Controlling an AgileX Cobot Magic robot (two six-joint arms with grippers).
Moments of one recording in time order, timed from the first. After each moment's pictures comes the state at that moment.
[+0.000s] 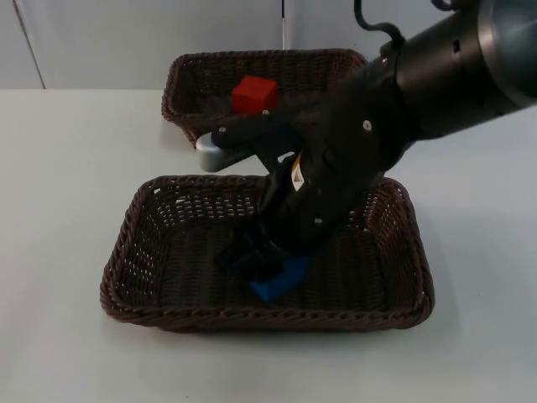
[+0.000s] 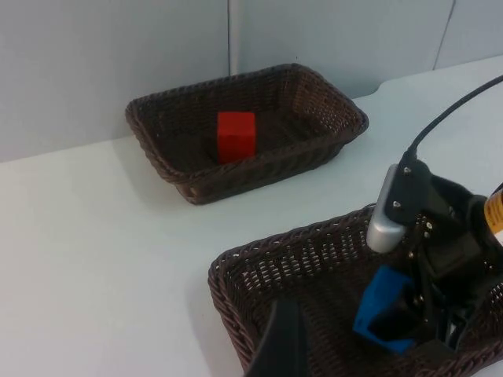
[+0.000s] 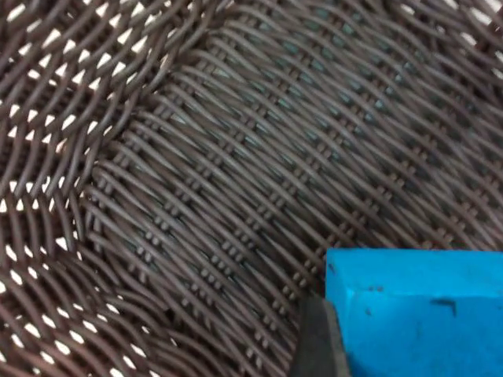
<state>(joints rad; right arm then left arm) 0.81 2.15 -1.37 -0.07 0.38 0.12 -0.29 0.45 -0.52 -0.31 0.55 0.25</state>
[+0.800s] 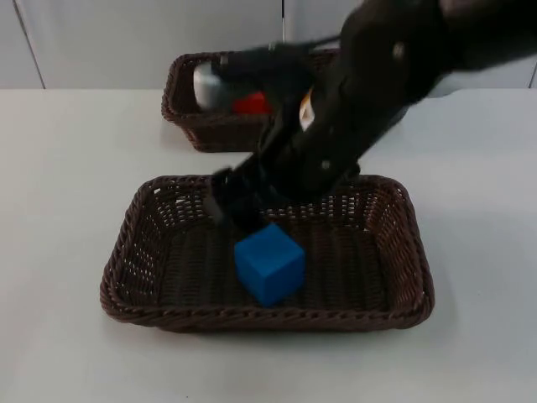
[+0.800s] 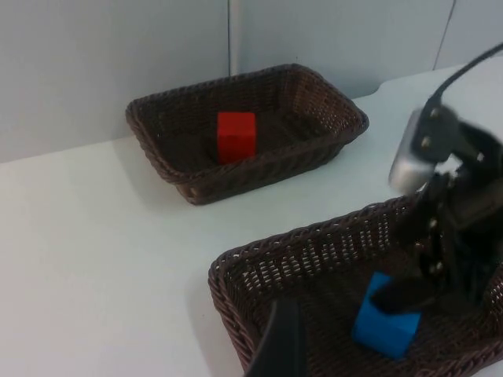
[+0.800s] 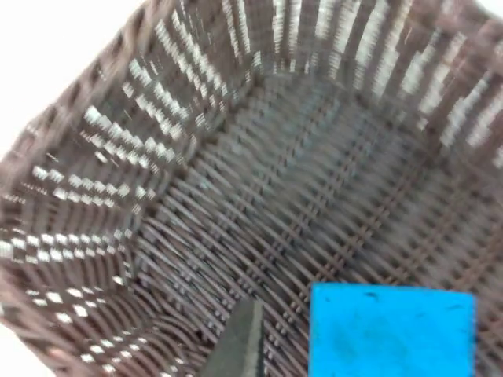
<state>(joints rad) 0.81 2.01 -1.37 -0.05 0.42 0.12 -0.29 0.45 -0.52 -0.31 0.55 0.25</state>
